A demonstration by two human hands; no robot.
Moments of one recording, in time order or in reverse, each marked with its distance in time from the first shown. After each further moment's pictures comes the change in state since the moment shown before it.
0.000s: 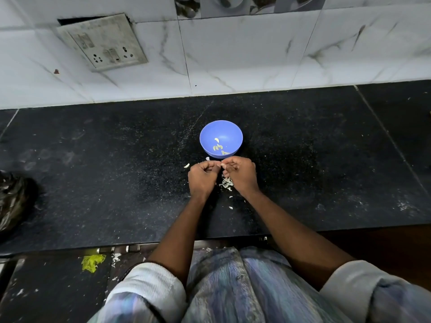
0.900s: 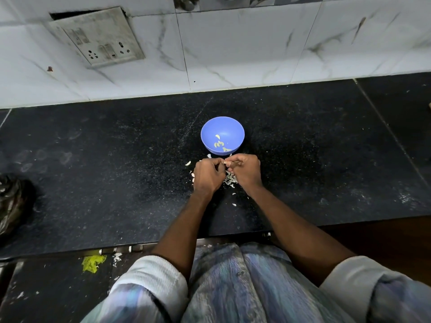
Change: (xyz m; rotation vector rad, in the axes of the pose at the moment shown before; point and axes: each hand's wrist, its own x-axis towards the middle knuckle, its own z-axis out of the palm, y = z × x) left_hand 0.004 0.011 -0.003 0.383 -0.093 0.213; right_hand 0.003 0.006 0.002 0.051 0.045 0.008
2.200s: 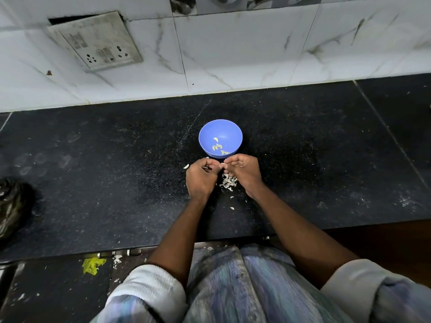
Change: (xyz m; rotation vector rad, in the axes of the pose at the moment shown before) left_hand -0.005 -0.001 -0.002 -0.254 0.147 -0.137; right_hand 0.008 -0.001 -0.010 0.190 -0.107 0.137
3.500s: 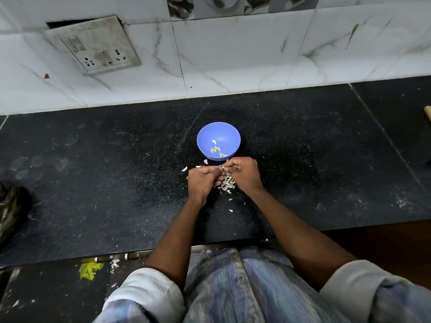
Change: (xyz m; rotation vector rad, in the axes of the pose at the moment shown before) left_hand 0.000 0.008 0.001 -0.438 -0.224 -0.347; right_hand 0.000 -0.004 -0.005 -0.414 0.020 -0.221
